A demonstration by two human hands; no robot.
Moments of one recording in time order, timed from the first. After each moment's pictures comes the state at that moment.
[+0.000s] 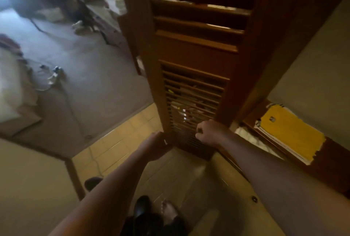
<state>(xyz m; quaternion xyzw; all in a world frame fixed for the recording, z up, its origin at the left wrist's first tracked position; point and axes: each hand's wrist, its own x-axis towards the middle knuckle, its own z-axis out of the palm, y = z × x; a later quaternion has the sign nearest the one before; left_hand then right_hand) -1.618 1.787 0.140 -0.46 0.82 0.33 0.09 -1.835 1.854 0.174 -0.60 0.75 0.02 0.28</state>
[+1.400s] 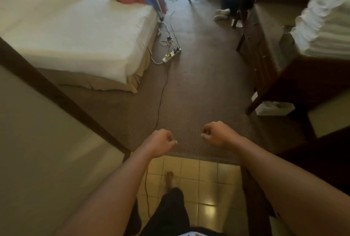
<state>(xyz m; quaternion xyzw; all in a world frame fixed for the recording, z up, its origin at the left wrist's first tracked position) -1.229 1.286 0.100 -0.76 0.51 0.39 -0.10 -1.440 1.167 0.137 -0.83 0.45 0.13 0.30</state>
